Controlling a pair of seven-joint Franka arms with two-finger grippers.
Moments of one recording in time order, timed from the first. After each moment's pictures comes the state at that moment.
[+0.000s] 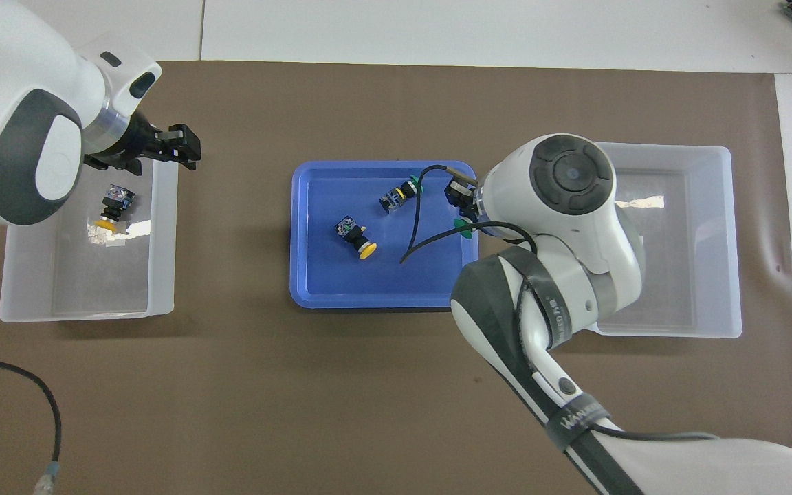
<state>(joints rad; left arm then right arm) -0.18 0.33 -0.05 -1.45 0.01 1.79 -0.29 0.45 0.23 -0.05 -1.75 0.00 2.10 0.97</state>
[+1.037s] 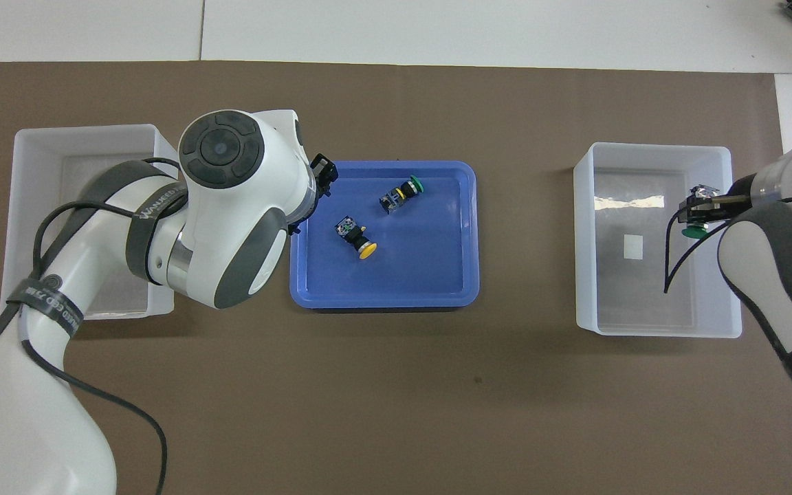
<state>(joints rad) -0.46 0.30 -0.05 -1.71 0.01 2.11 -1.35 -0.07 0.16 -0.06 -1.96 0.00 2.20 -0.12</state>
